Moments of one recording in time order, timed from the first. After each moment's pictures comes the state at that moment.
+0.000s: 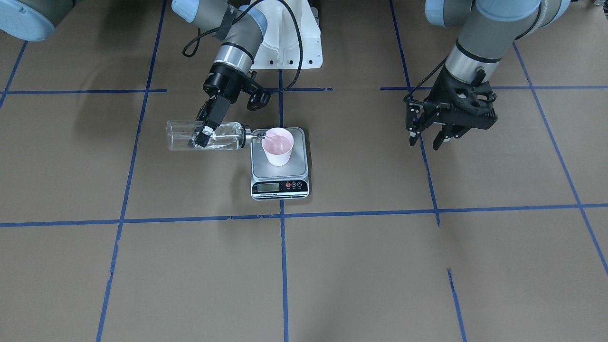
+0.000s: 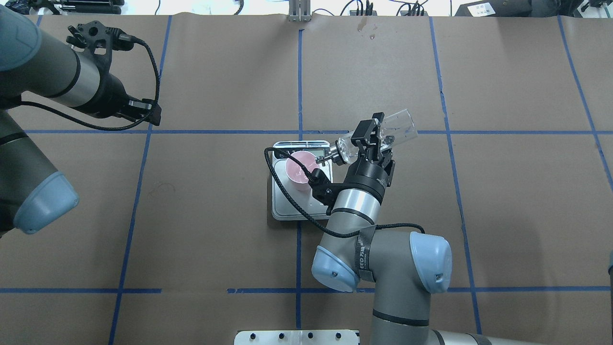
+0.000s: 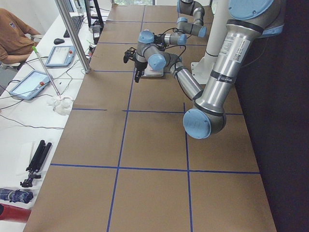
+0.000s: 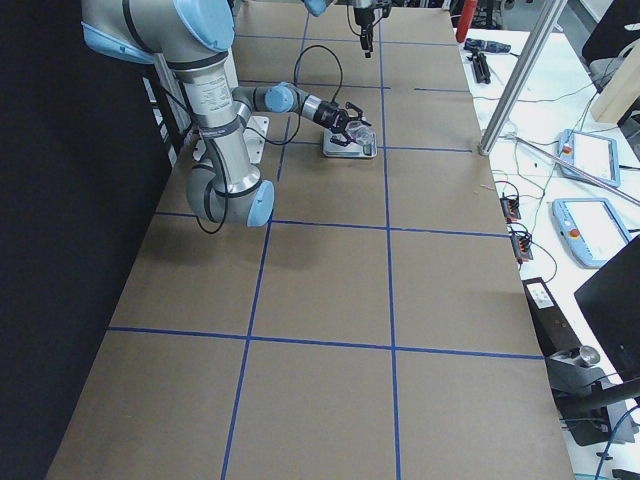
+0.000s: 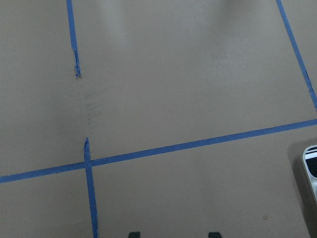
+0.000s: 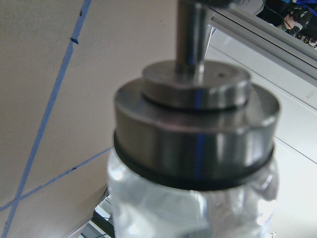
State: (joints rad) left arm -0.86 -1.94 -1.98 -1.63 -2.00 -0.82; right arm 0.23 -0.98 1.82 -2.22 0.42 -0.06
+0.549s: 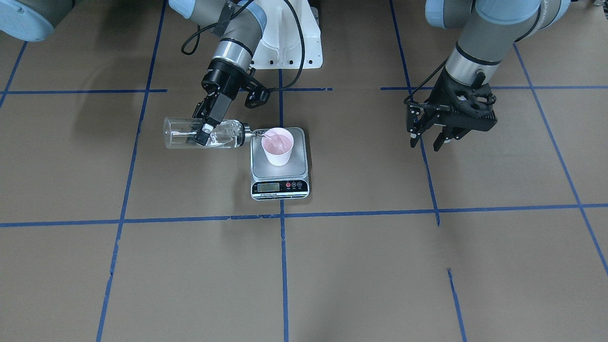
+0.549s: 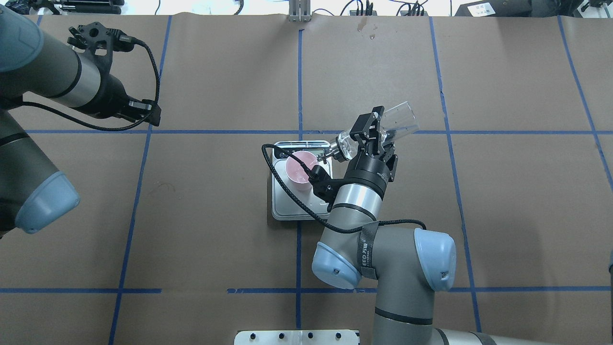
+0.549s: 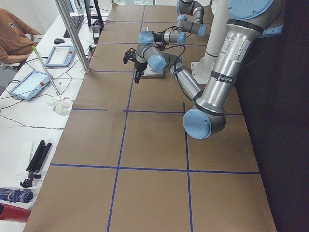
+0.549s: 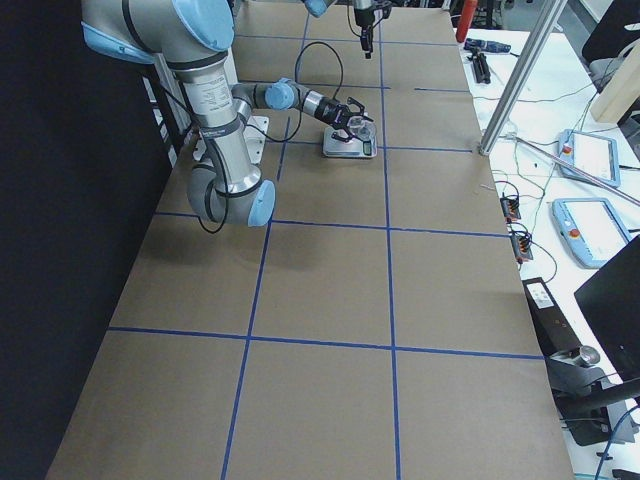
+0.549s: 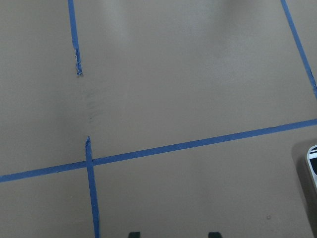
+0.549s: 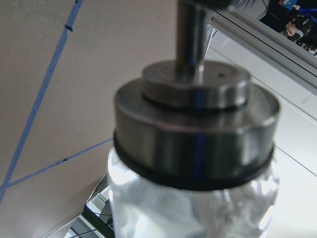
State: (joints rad) left arm -0.86 -1.94 -1.97 -1.63 -2.00 -0.82; right arm 0.24 -0.98 1.85 -2.22 0.42 -0.13
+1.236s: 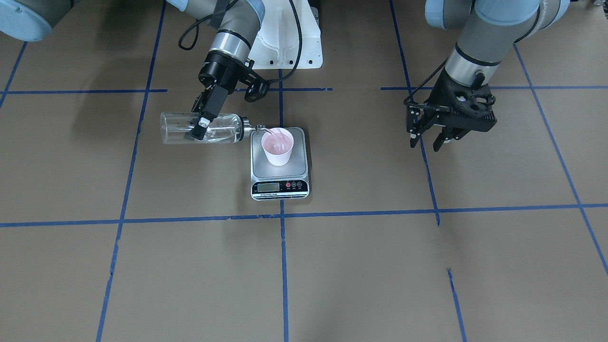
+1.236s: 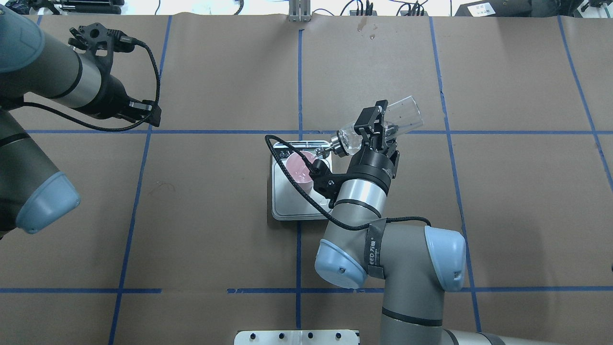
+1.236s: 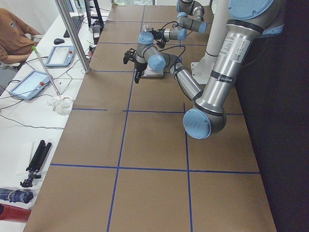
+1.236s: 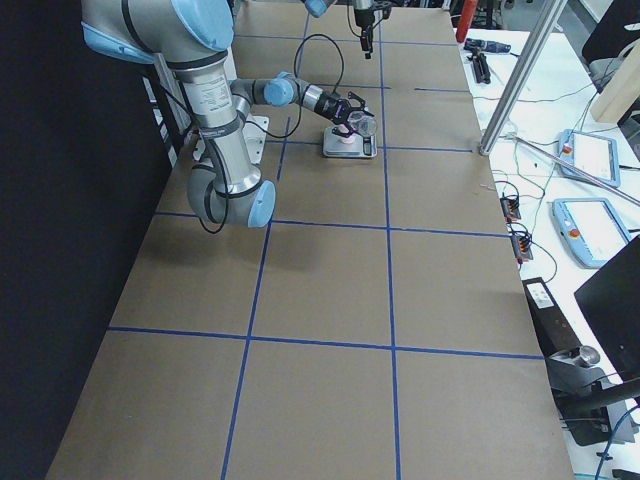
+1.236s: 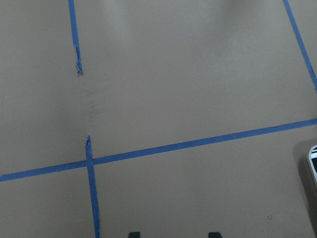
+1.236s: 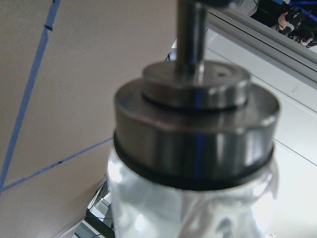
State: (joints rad) left arm -0.86 -1.94 -1.97 -1.63 -2.00 -0.82; right arm 0.25 -0.99 1.90 -2.21 0.43 -0.09
